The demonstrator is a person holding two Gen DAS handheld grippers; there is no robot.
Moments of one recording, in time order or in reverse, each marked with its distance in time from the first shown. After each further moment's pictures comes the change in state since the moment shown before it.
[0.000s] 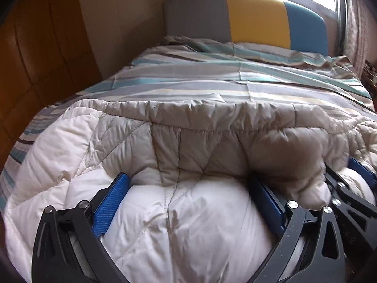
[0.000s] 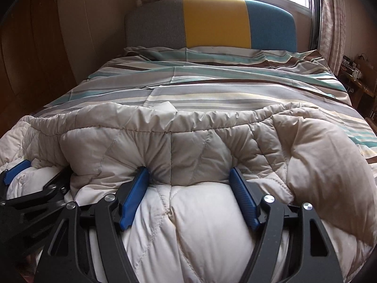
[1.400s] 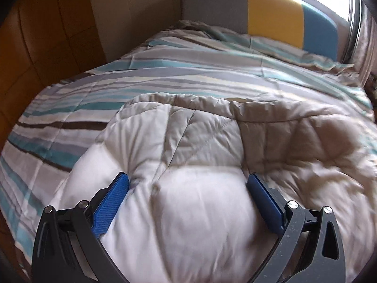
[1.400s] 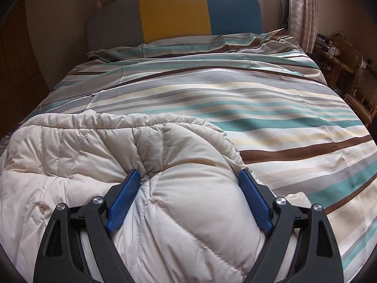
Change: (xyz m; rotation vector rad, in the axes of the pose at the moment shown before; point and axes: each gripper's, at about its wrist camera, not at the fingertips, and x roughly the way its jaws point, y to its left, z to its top) left arm -0.010 0.085 0.000 -0.096 0.074 -0.035; right arm -0.006 -0.098 0.007 0.118 0.072 -0.111
